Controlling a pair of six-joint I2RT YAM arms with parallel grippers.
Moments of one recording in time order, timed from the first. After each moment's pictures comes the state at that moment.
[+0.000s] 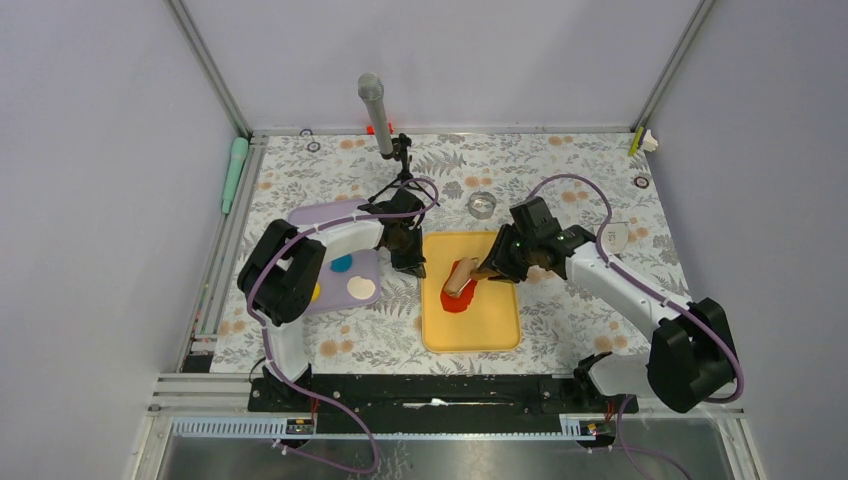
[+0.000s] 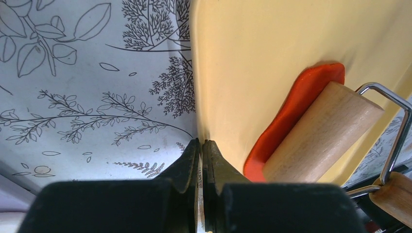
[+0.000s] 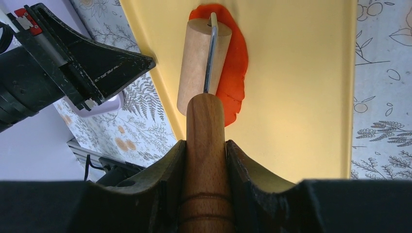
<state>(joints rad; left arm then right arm) -0.60 1.87 1.19 -0.51 0.21 -0.67 0.51 1.33 0.90 -0.58 -0.19 0.91</state>
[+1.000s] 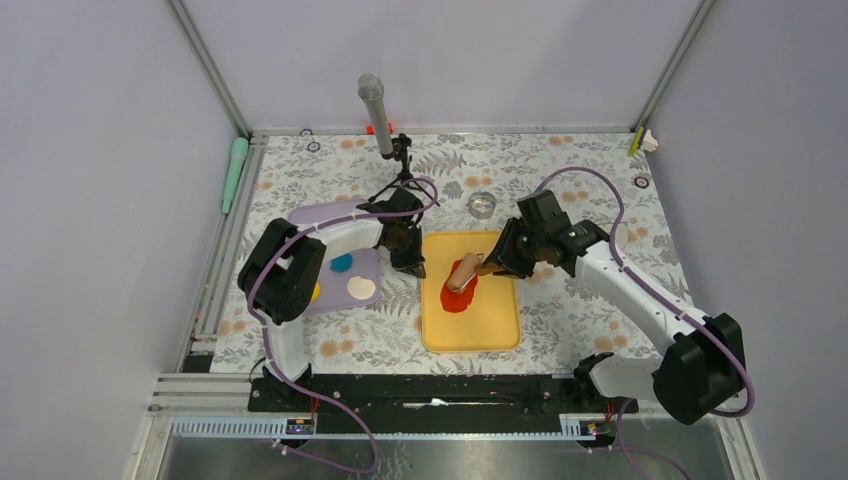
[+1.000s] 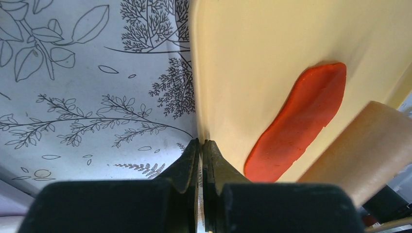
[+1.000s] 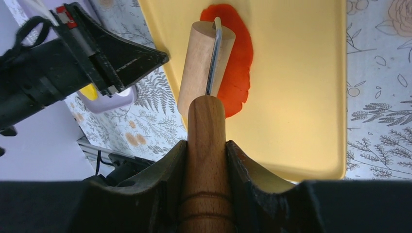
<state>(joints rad) -0.59 1.88 1.19 -0.51 0.24 -0.65 0.50 1.27 1.00 -0.71 -0.18 0.91</state>
